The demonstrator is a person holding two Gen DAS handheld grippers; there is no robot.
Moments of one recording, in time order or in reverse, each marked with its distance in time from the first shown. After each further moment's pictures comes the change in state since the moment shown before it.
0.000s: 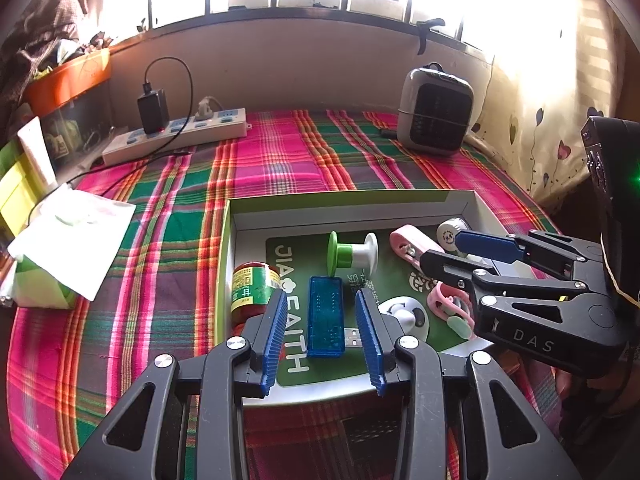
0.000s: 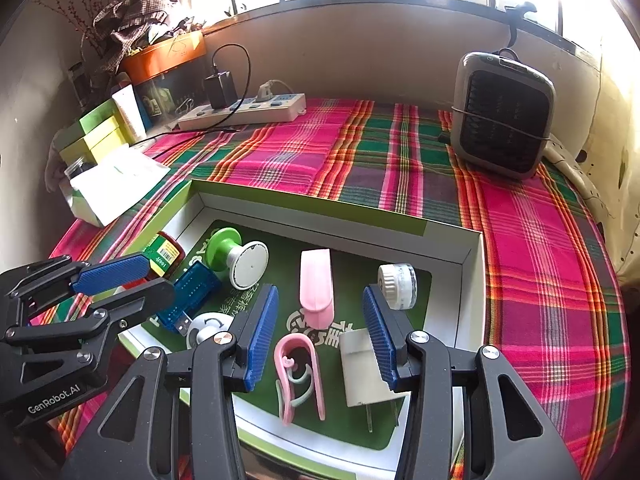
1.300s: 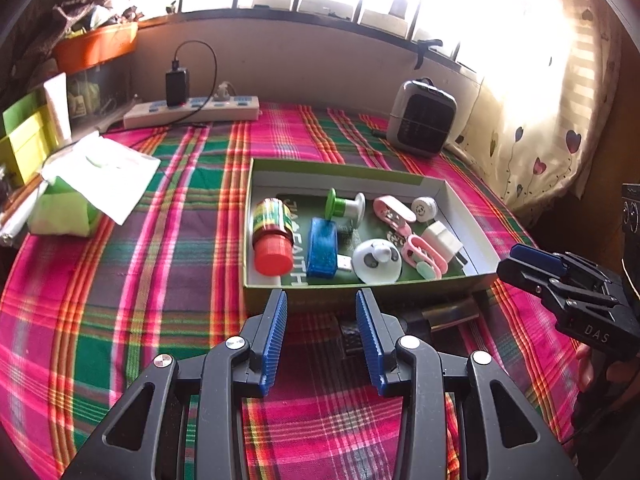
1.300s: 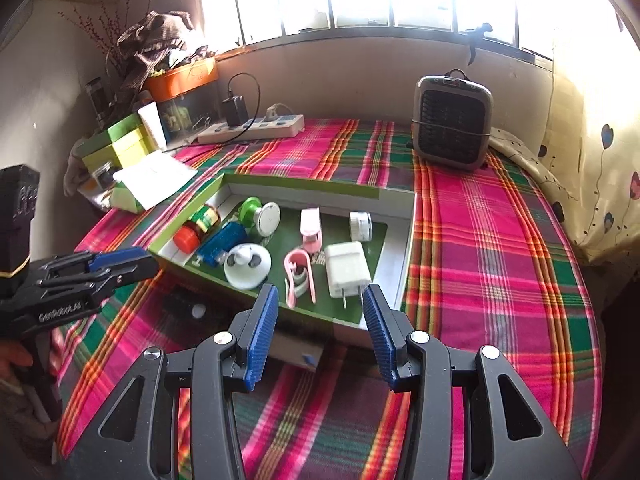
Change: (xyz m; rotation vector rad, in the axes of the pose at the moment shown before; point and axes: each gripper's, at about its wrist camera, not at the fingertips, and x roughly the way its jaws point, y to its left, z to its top) left arm -0.049 0.018 -0.045 -0.103 -0.002 -0.094; right arm -0.087 -0.007 -0.054 0.004 -0.074 0.004
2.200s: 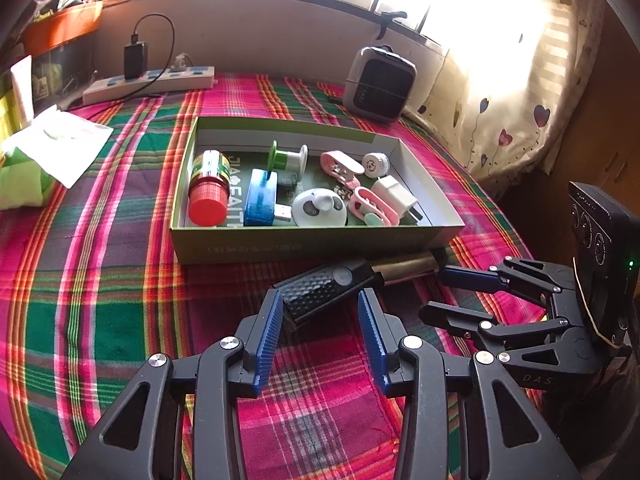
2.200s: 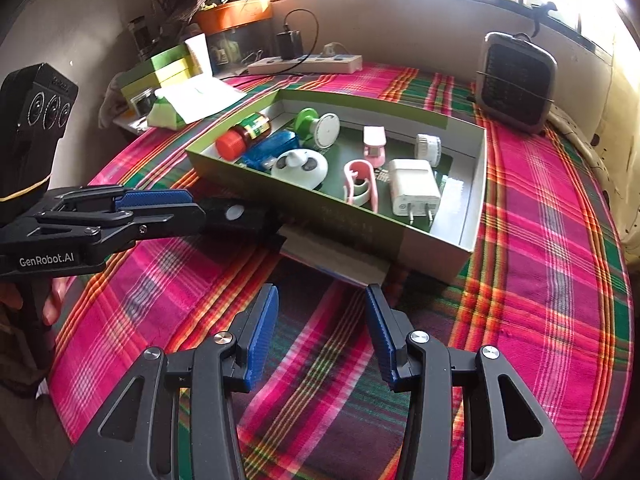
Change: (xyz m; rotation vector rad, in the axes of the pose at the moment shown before) left arm 0.005 -0.023 -0.024 0.026 0.085 -0.127; right arm 0.024 0.023 -0.039 -0.141 0.160 0.128
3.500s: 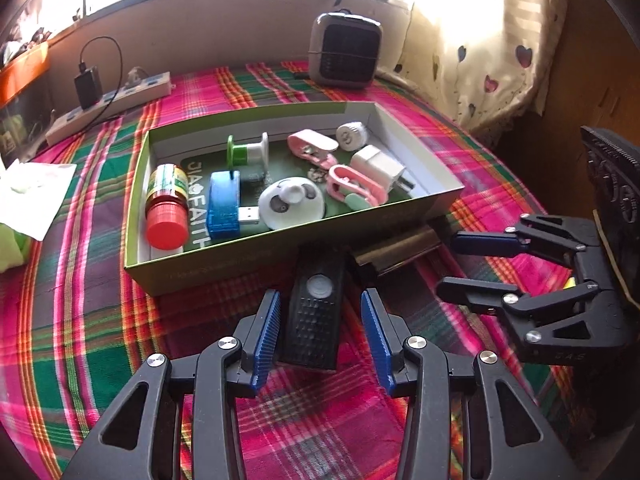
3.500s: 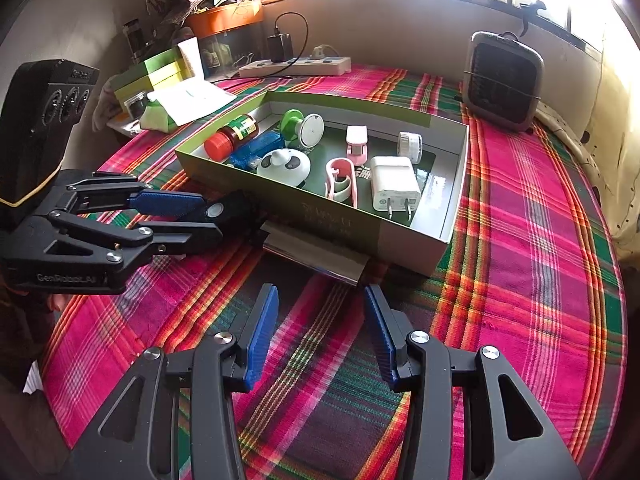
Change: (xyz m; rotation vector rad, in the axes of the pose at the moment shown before) left arm 0.028 -0.019 0.011 0.194 0.093 0.047; right arm -0.006 -0.010 -0.005 0.021 -0.014 -0.029
